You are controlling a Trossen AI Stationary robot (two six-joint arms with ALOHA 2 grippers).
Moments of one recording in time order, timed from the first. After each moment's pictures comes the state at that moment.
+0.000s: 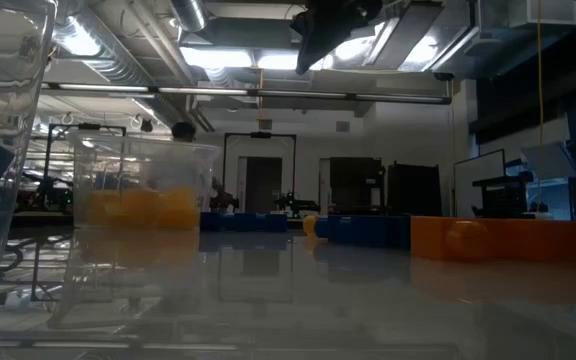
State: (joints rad) left arm -0.55 0.99 0.88 -0.30 0.34 -0.27; right arm -0.09 1.89 1.98 -1.12 0.04 -0.50
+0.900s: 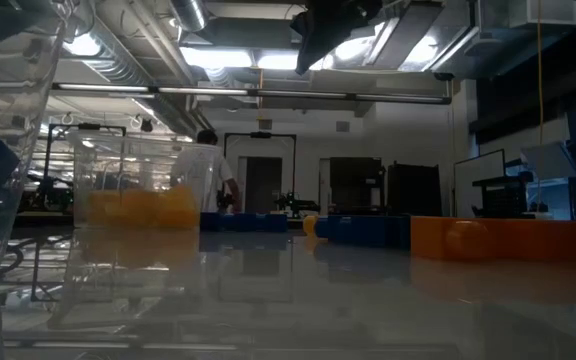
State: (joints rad) left arm -0.65 1.32 0.88 -0.36 0.31 -0.54; right arm -0.09 1.89 1.98 -1.12 0.03 -0.49
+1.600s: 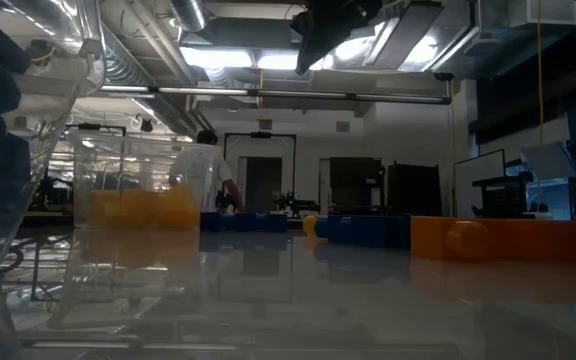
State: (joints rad) left arm -0.65 1.32 0.88 -0.65 0.30 -0.47; right arm -0.09 1.89 1.98 -1.12 0.03 -0.49
